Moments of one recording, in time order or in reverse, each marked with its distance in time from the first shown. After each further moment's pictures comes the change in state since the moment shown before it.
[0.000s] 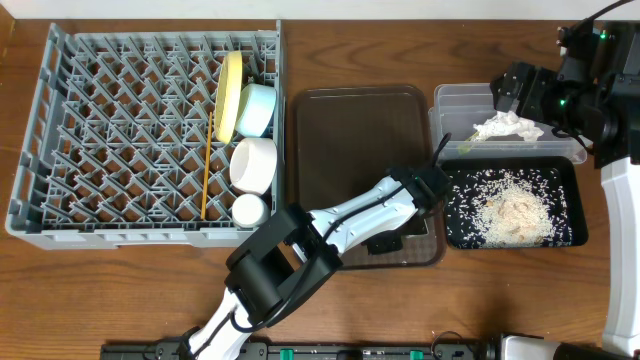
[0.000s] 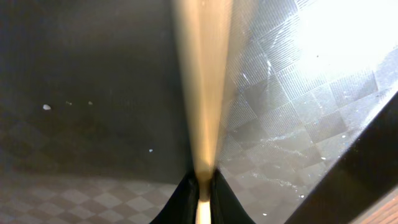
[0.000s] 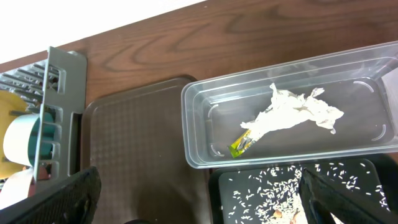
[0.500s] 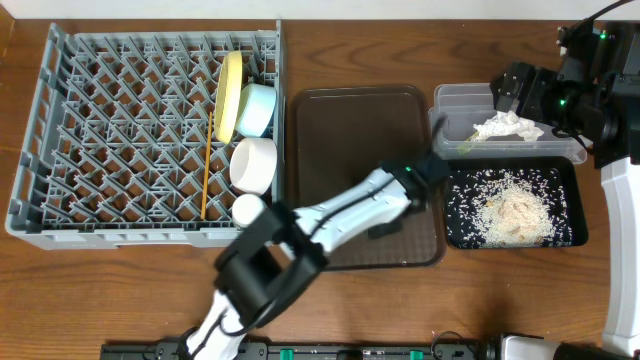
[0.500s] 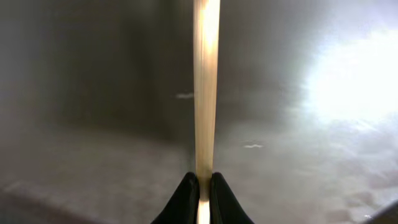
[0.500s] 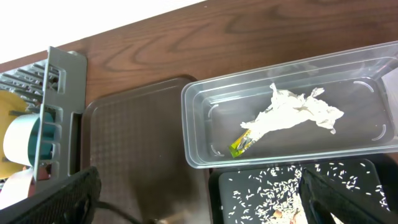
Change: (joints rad) left arm 0.047 -0.069 0.008 0.087 -0.135 -0.110; right arm 0.000 0.000 0.000 0.000 0.000 0.000
